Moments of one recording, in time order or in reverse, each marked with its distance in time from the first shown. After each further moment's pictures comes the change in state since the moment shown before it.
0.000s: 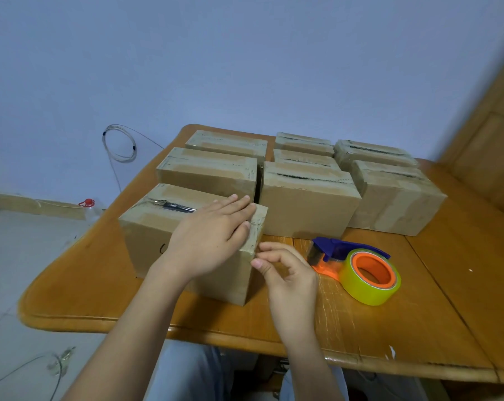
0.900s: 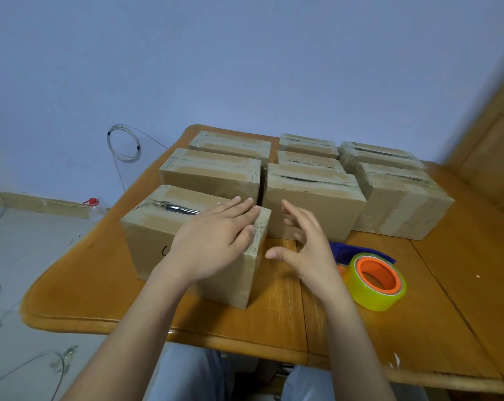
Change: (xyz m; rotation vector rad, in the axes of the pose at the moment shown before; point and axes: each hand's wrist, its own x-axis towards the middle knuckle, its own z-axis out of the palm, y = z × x) left_hand 0.001 0.001 0.001 0.011 0.003 -0.003; right_hand 0.064 0.011 -0.032 -0.125 -0.401 0.049
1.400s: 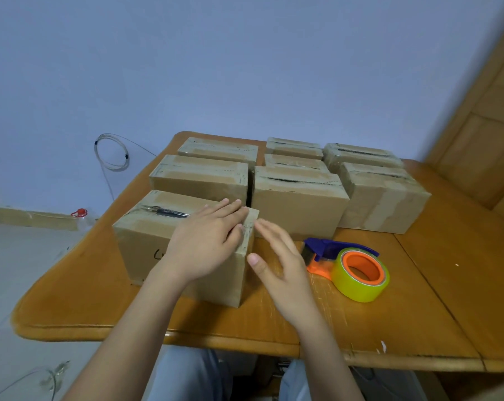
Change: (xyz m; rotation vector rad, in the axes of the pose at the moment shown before) left_hand -0.001 0.008 -0.001 -0.020 -0.016 -0.050; right_hand -0.037 -0.008 0.027 -0.007 0.030 -0.072
